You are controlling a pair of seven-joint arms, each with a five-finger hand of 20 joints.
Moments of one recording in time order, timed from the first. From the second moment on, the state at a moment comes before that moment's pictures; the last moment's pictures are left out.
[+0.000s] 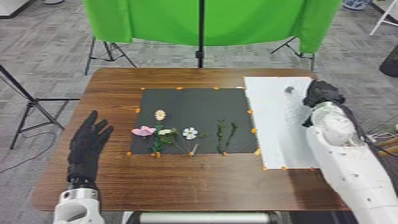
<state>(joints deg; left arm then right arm) 124.8 -72.9 -92.7 -118.1 58.4 16.5 13.5 -73.9 -60.8 76.8 -75.6 -147.5 0.5 21.6</state>
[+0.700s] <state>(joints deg) 124.4 -72.9 -92.7 -118.2 58.7 14.8 11.5 -70.1 -59.5 55.4 -94.4 -130.3 -6.7 15.4</state>
